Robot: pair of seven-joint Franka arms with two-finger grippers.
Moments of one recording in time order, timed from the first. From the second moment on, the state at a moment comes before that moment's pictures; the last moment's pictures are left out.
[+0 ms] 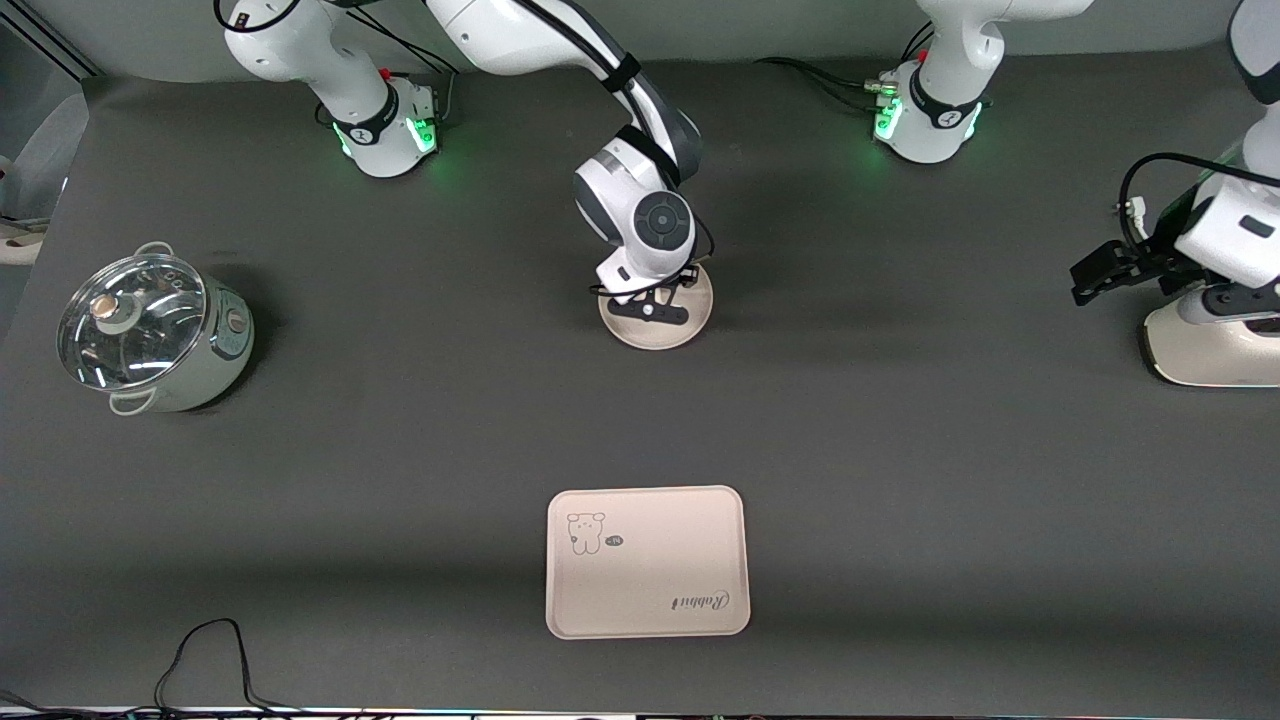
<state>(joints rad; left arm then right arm) -0.10 -0.10 0.07 -1.83 0.04 1.74 -0.12 1.18 0.70 -0.29 -1.66 0.41 2.07 0.86</state>
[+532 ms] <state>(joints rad) -0.10 -0.10 0.08 -1.83 0.04 1.74 -0.11 1.18 0.71 -0.29 -1.66 0.41 2.08 0.87</state>
